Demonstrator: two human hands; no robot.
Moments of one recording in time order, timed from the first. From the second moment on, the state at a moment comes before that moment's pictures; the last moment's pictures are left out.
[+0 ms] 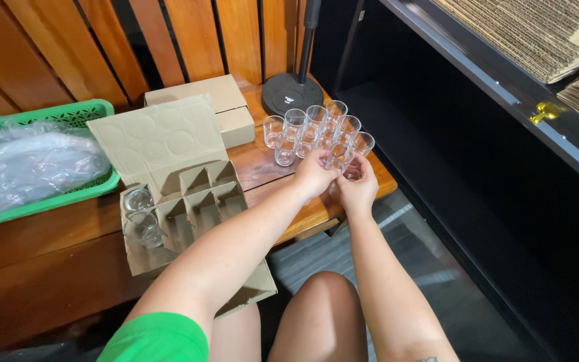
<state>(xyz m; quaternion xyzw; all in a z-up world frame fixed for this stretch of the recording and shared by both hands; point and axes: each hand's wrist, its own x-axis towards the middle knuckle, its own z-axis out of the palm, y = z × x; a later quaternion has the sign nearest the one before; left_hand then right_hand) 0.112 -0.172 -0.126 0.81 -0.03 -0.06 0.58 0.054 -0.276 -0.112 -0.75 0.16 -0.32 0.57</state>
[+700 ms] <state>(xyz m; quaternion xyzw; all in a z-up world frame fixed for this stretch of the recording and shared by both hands) 0.104 -0.173 -0.100 0.81 -0.04 -0.11 0.57 0.048 -0.271 -0.101 -0.78 0.21 -0.32 0.49</state>
